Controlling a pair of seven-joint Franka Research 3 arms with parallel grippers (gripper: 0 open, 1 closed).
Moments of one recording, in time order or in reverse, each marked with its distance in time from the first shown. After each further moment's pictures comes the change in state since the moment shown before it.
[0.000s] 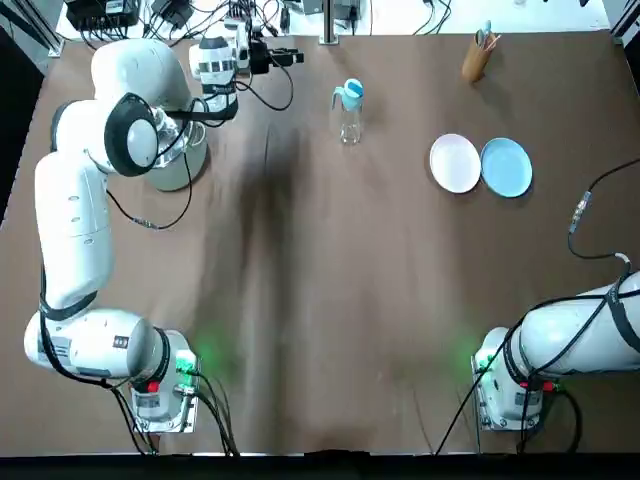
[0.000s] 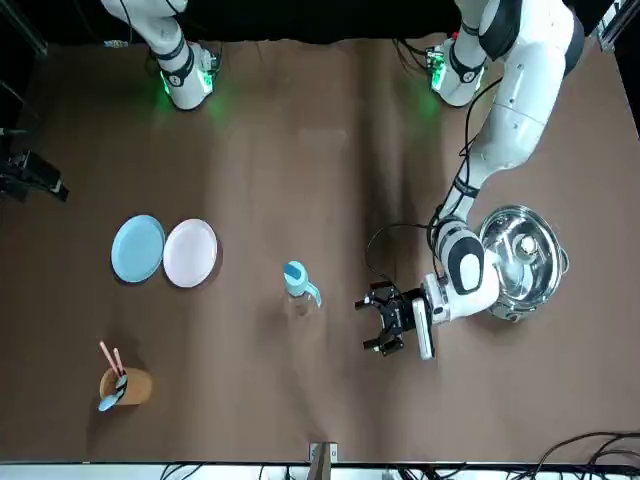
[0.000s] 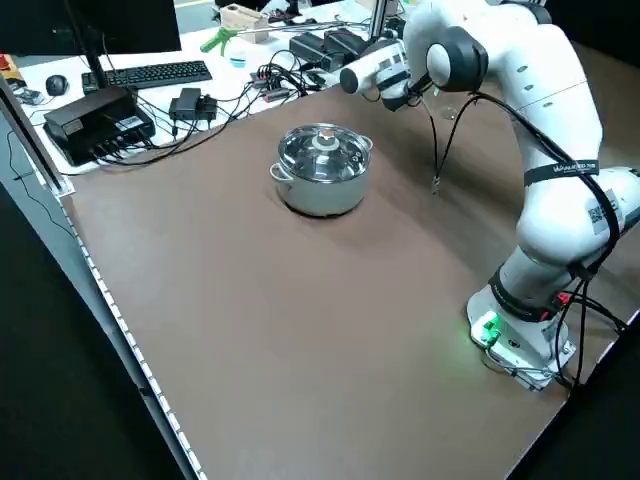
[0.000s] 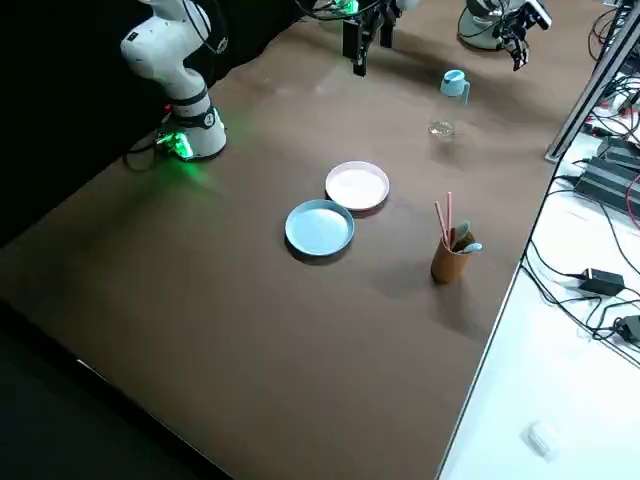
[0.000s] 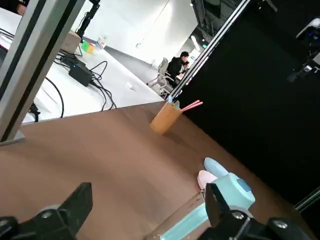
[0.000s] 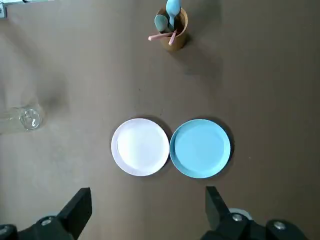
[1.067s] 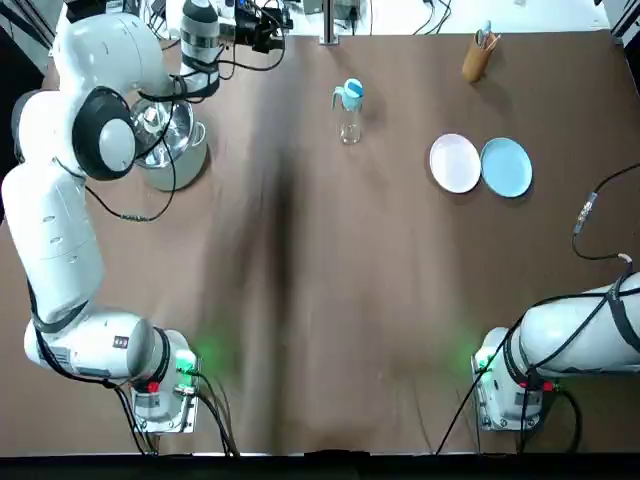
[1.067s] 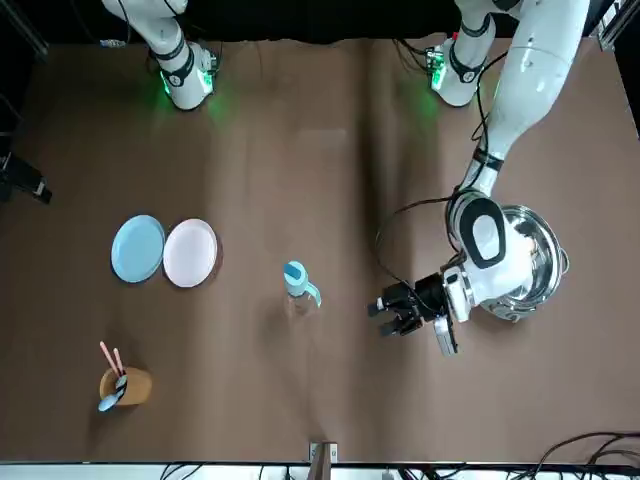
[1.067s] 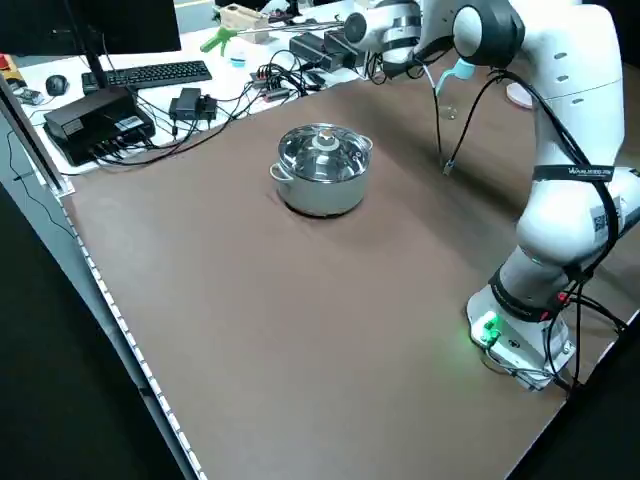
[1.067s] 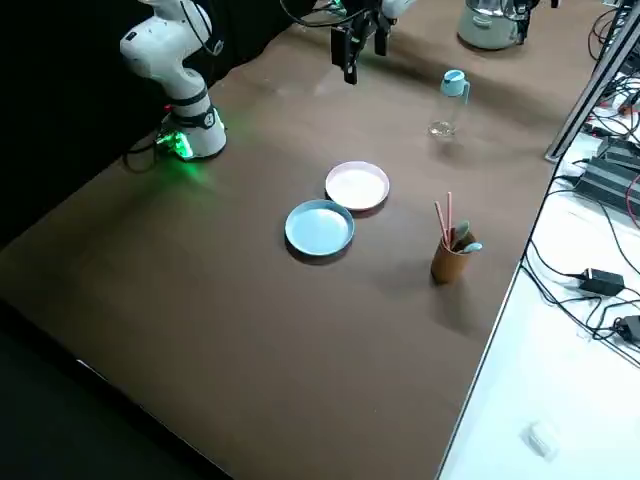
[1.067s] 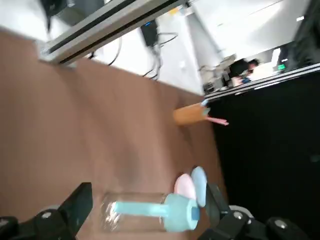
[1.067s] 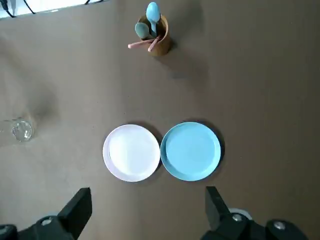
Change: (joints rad) left arm 0.000 -0.228 0.018 -0.100 0.298 0.142 -0.933; right arm -0.051 -0.002 -0.004 -0.004 0.000 0.019 -0.001
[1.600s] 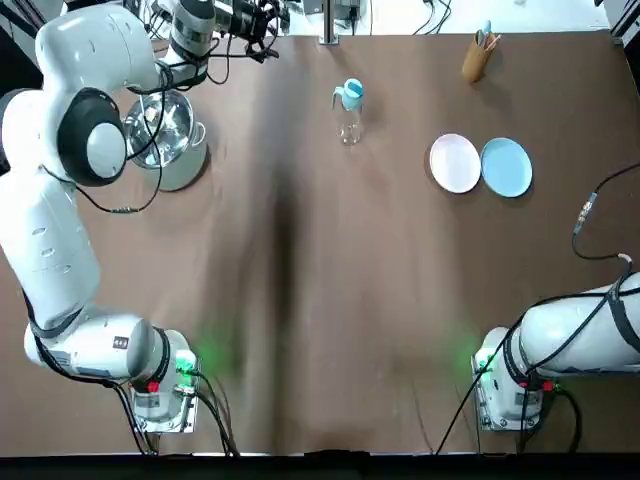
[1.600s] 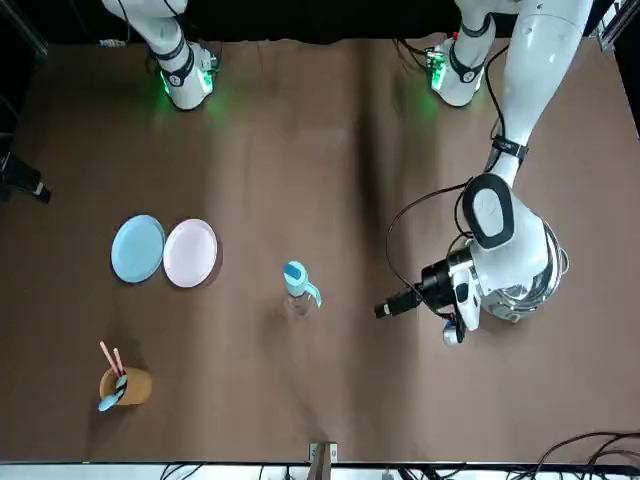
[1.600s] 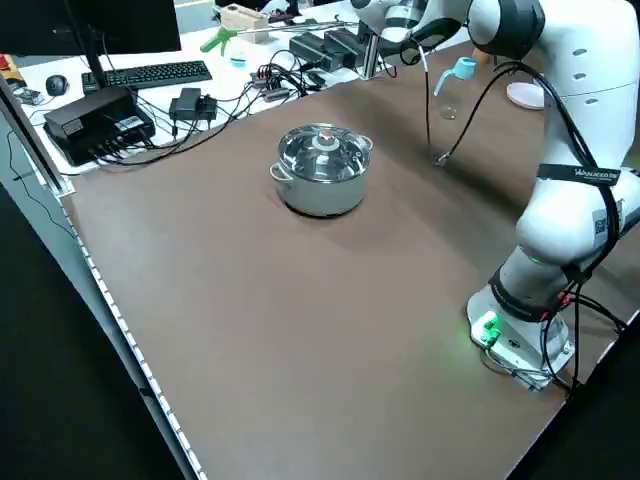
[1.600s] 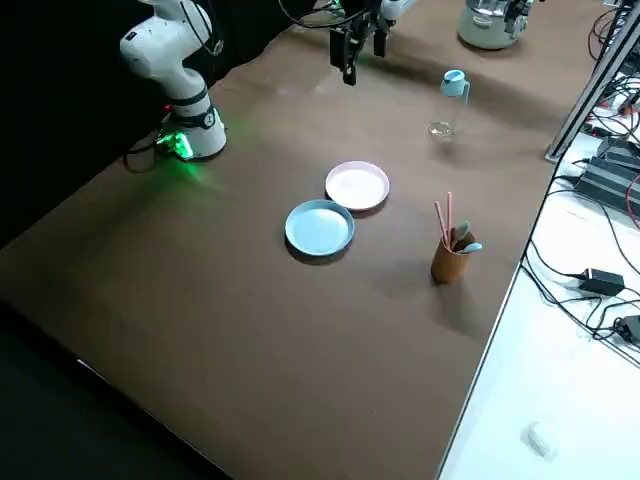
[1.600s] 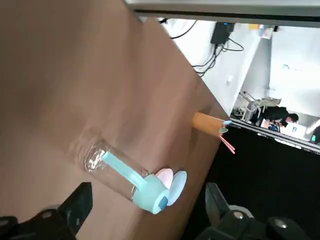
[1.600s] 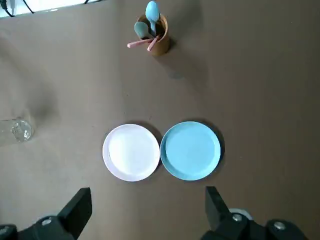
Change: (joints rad) left arm -0.008 -0.083 0.005 -0.039 0.215 -0.001 -0.734; right arm -0.001 0.000 0.000 -0.002 0.000 -0.001 0.000
